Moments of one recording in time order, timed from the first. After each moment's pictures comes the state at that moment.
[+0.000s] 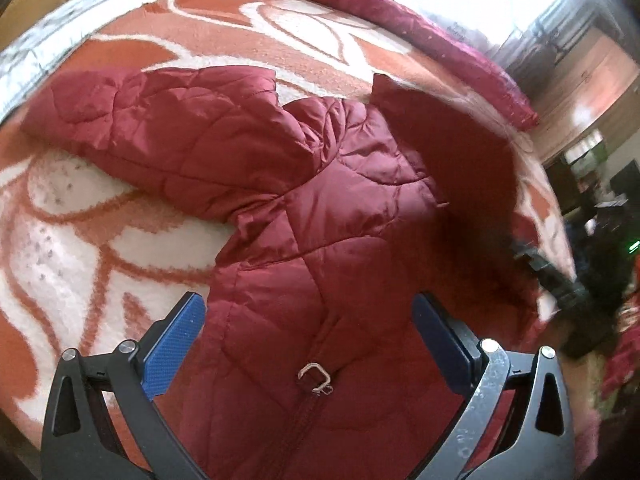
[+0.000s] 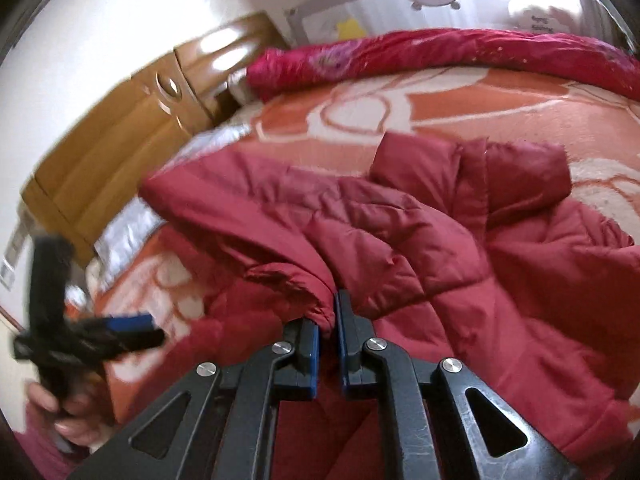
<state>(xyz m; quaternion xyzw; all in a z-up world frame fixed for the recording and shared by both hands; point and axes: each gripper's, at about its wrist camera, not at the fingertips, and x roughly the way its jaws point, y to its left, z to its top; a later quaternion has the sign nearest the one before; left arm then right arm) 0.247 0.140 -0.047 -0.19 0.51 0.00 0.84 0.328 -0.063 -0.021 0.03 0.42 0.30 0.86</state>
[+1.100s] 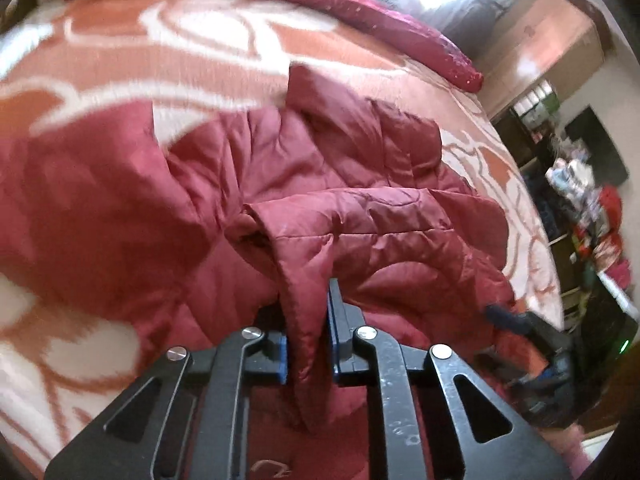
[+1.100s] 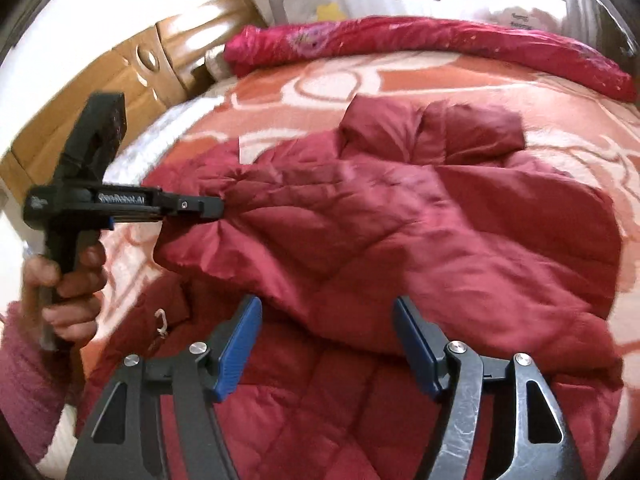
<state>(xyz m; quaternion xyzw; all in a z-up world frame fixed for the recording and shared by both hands) 0.328 0.099 -0.043 -0.12 0.51 -0.12 0.84 0.279 -0.133 -0.025 0.05 0.42 0.24 0.87</state>
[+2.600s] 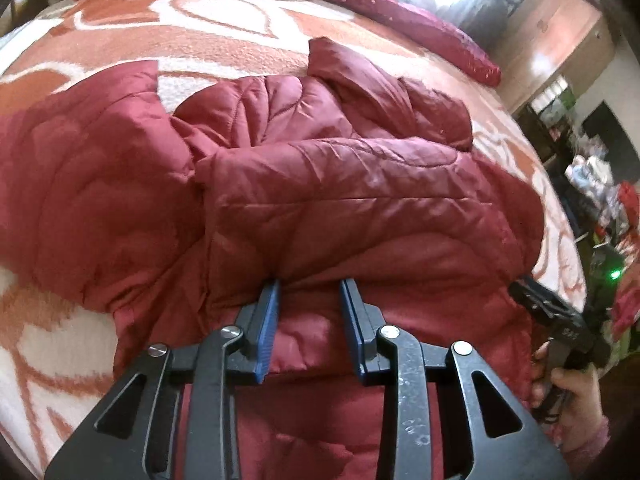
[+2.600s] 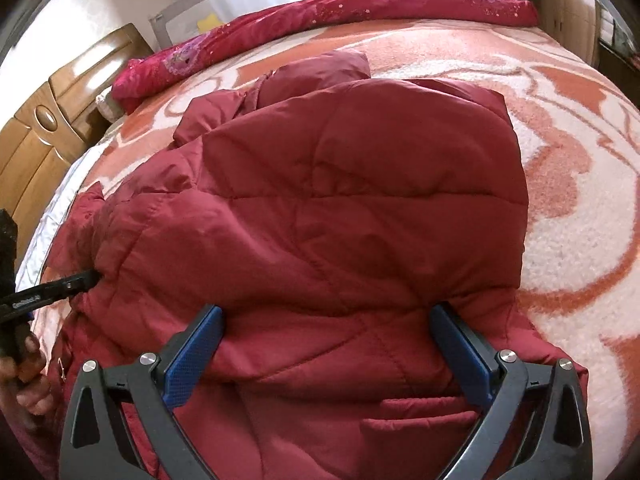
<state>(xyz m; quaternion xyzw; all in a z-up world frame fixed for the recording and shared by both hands) 0.318 0.103 -0.096 -0.14 0.51 -0.10 0.84 0.327 -0.209 -0.094 0.09 0.46 0.09 0.88</state>
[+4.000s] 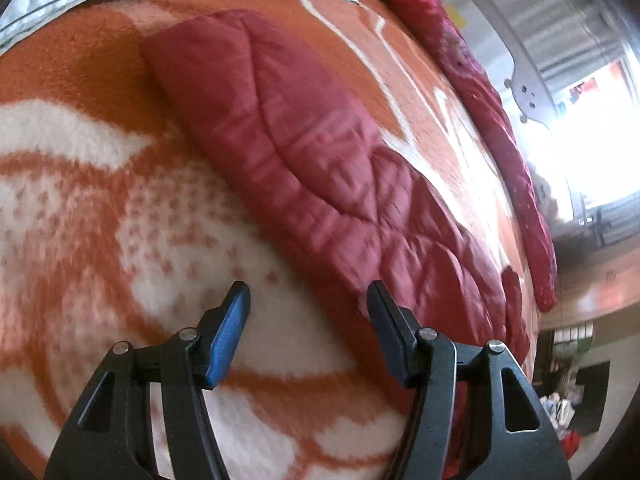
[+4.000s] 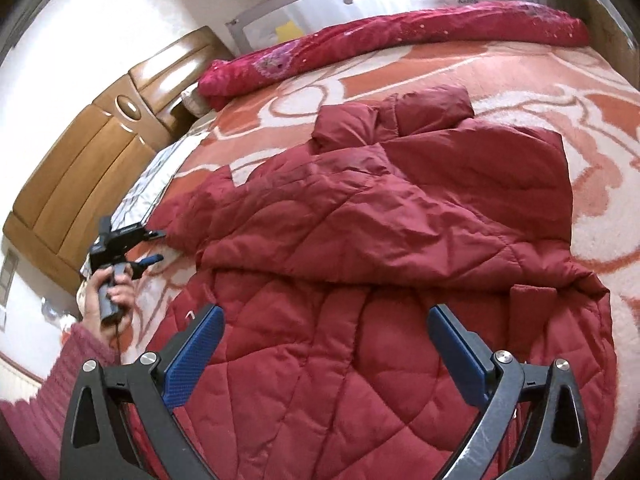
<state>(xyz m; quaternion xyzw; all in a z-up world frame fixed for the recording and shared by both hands) 0.273 0.394 -0.133 -0.42 0.43 0.14 0.79 0.232 -0.152 -0.016 0.11 0.43 0.23 0.87</state>
